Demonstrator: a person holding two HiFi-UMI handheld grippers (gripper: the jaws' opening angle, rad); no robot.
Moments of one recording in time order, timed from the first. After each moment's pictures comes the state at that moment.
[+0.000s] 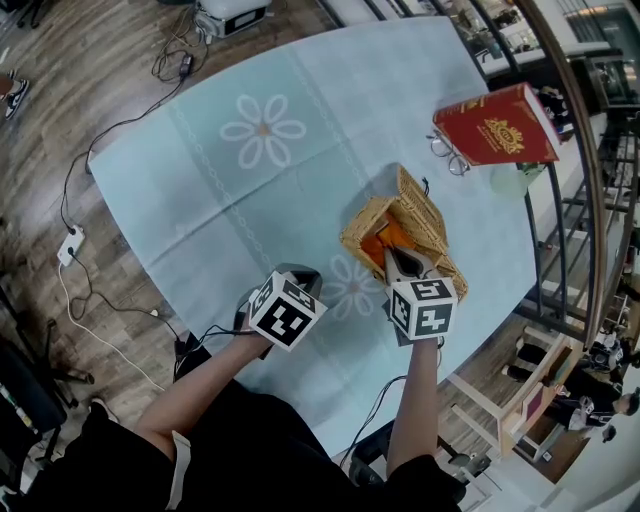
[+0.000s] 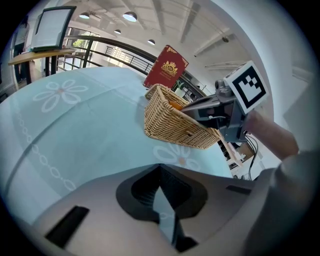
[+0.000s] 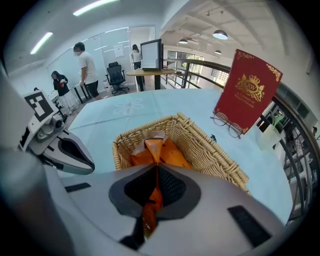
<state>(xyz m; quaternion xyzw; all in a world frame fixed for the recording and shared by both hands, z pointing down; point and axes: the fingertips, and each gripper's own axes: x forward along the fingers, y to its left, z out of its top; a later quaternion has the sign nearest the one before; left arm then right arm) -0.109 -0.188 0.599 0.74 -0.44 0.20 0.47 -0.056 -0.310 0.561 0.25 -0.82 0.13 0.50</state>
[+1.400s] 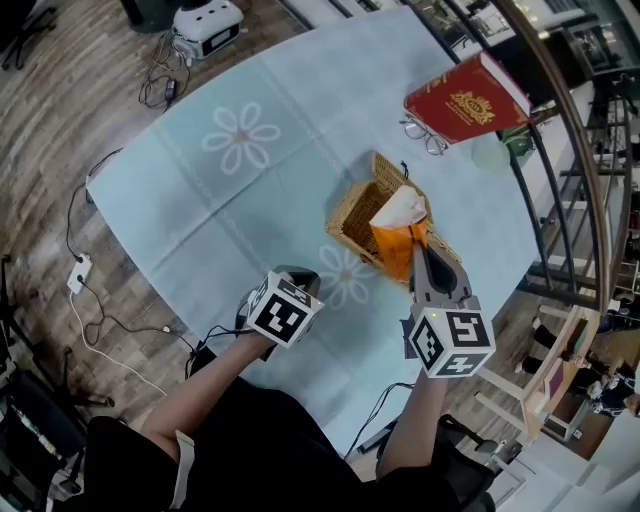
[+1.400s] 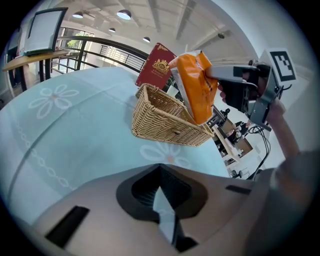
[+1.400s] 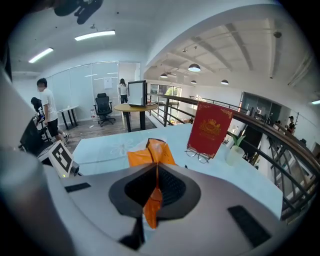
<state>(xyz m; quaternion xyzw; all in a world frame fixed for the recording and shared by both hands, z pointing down) -0.089 -0.179 0.582 0.75 -0.42 0.22 0.46 -0.037 -0.304 0.418 0.37 -0.87 0.10 0.33</state>
